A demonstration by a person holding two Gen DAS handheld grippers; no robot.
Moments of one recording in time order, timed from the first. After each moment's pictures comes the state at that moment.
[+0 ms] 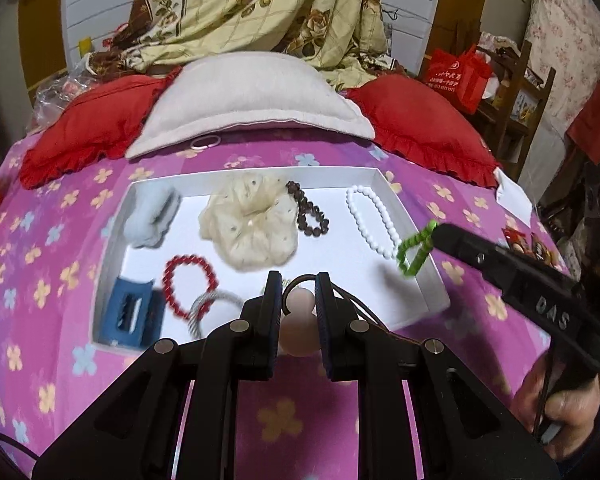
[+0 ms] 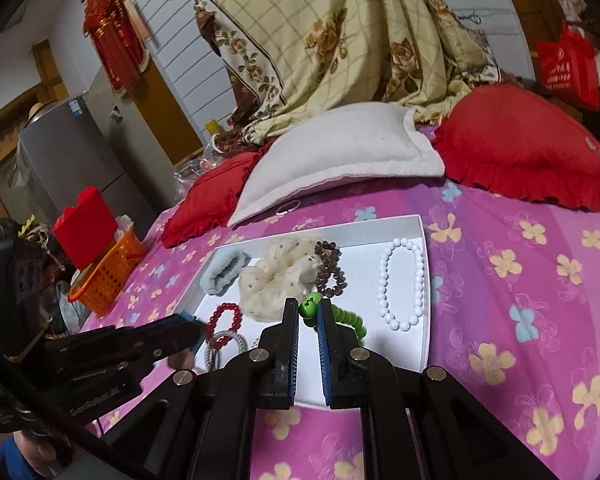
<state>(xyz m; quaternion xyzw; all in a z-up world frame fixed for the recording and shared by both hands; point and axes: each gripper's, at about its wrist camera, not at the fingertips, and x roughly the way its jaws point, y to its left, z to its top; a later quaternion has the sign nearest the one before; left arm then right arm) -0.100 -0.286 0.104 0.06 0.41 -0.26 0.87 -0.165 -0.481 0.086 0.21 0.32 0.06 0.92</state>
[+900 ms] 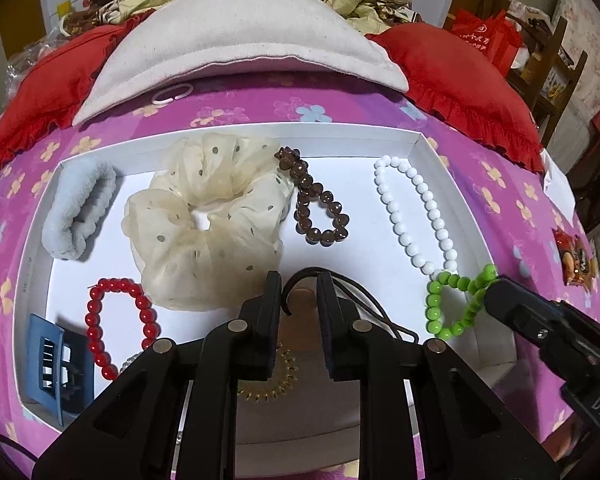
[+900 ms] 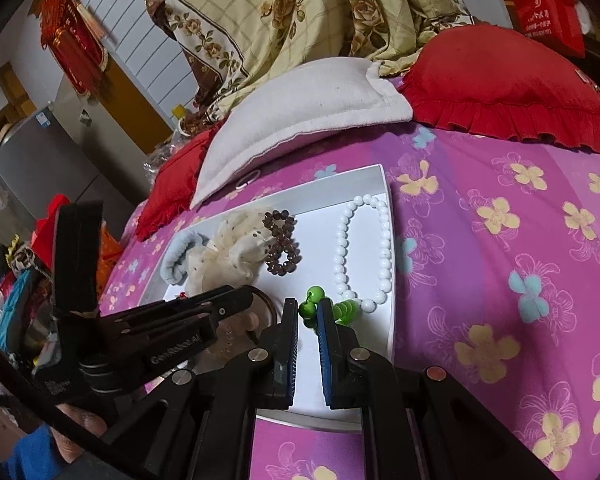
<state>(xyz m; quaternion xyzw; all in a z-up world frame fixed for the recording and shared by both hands) -0.033 -0.341 0.035 0.08 0.49 -0.25 0.84 -0.144 -0.505 0.045 0.24 0.37 0.04 0.89</state>
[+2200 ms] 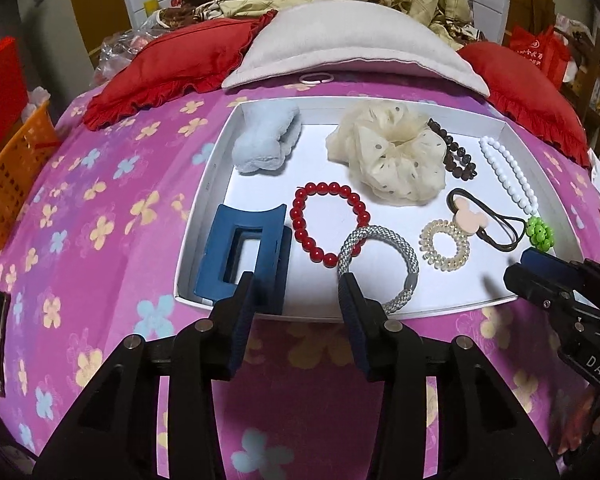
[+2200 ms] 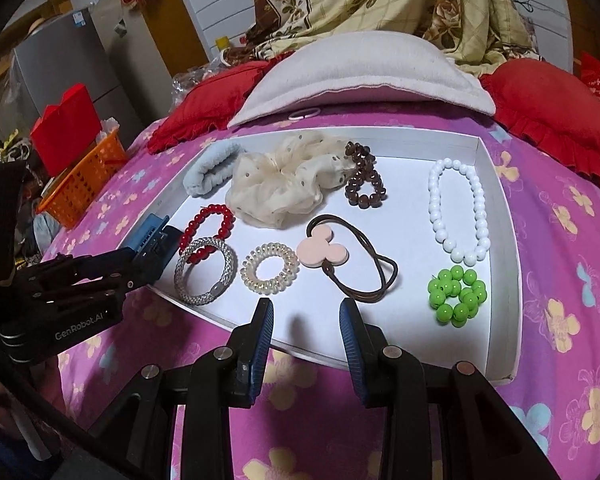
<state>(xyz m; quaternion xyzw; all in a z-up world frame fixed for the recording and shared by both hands) -0.083 -0.216 0.038 0.10 0.45 -0.13 0.88 -0.143 -0.413 0.025 0.11 0.42 0.08 0.90</state>
